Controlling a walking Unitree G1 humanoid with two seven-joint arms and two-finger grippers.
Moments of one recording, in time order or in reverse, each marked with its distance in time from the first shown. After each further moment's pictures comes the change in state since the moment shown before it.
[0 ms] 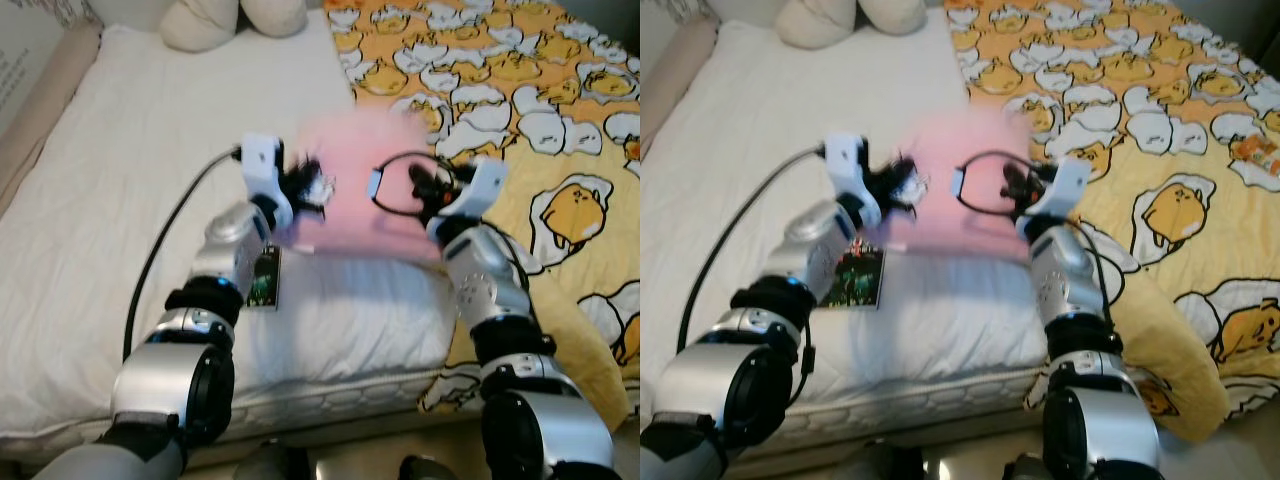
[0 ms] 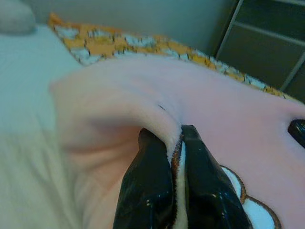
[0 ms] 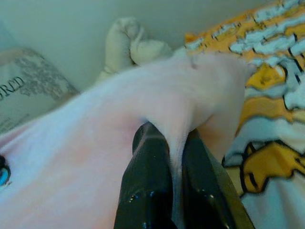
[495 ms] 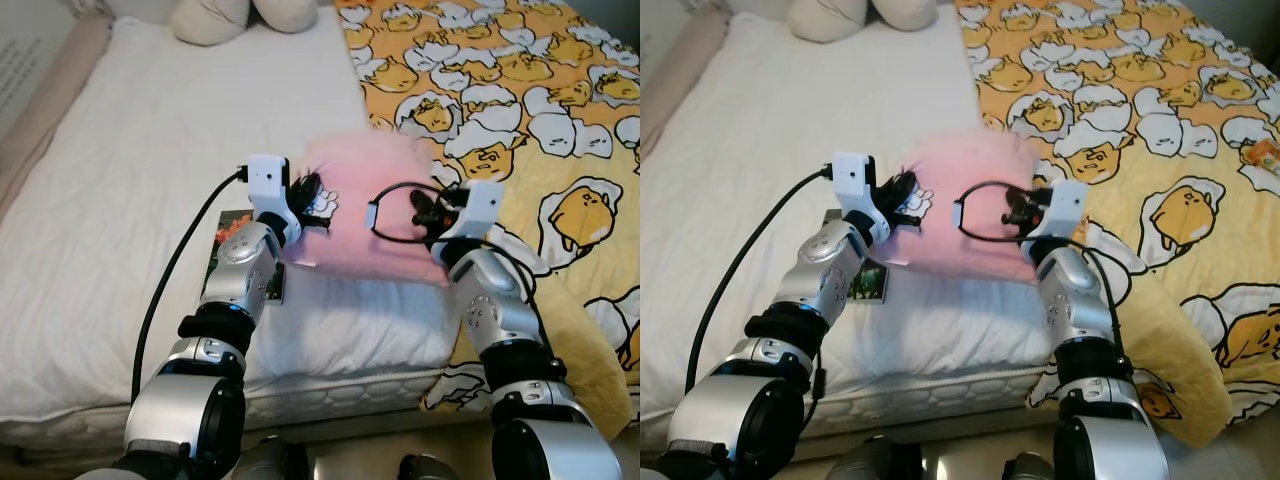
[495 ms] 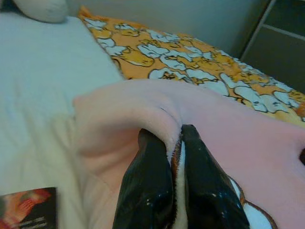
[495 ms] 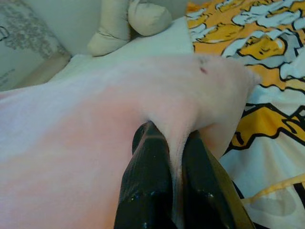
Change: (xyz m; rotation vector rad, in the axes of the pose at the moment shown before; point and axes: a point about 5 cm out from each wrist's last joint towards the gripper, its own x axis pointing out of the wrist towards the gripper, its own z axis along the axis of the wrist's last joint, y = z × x) left arm -0.009 -0.012 -0.029 -0.023 0.028 0.104; right arm -0.021 -0.013 -0.024 -0.095 0.130 -0.036
